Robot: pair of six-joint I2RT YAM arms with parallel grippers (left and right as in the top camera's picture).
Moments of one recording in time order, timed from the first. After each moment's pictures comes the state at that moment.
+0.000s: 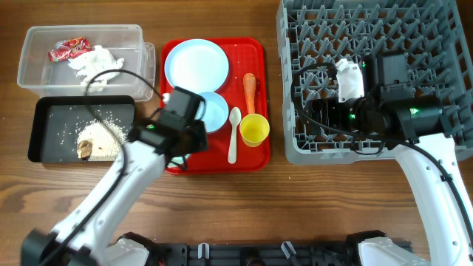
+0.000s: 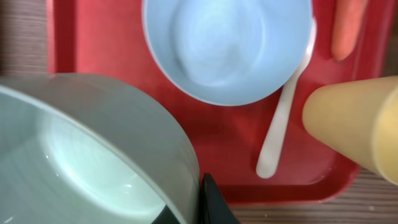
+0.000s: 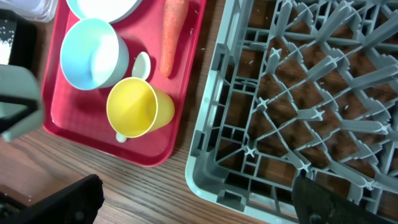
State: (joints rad) left arm -0.44 1.39 0.97 -0.81 -0.04 -0.56; right arm 0.16 1.31 1.30 -1.09 -0.28 0.03
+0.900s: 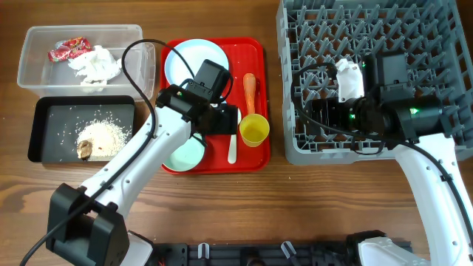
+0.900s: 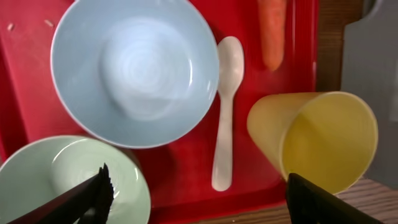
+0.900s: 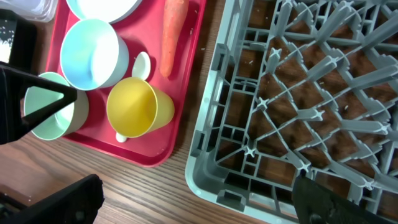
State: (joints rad) left arm -0.51 1.62 1.26 -0.91 0.01 -0.46; right arm 0.16 1.31 1.30 -1.09 -0.28 0.03
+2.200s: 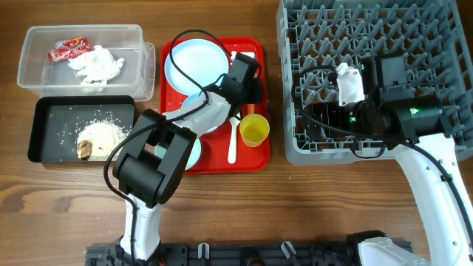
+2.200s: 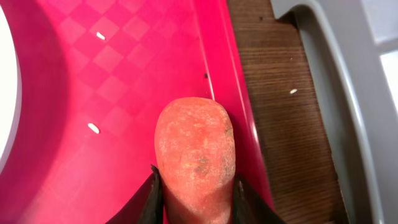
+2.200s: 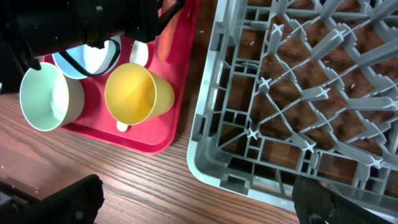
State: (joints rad) left arm -0.55 2.12 1.33 -0.09 -0.02 -0.44; right arm 0.16 1.31 1.30 -1.14 -0.29 0.05
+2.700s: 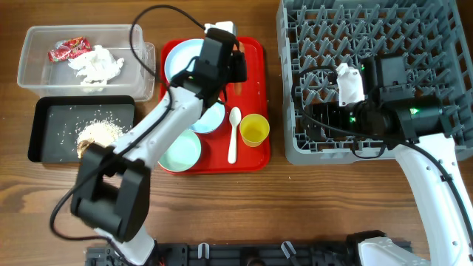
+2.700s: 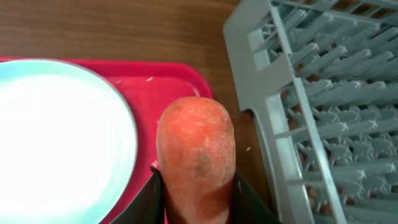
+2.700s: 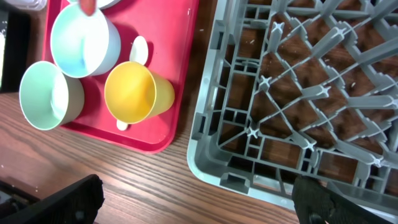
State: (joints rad) left arm -0.46 1.82 1.34 -0.22 -0.02 -0.45; right arm 0.16 1.31 1.30 -1.15 -0.29 0.05
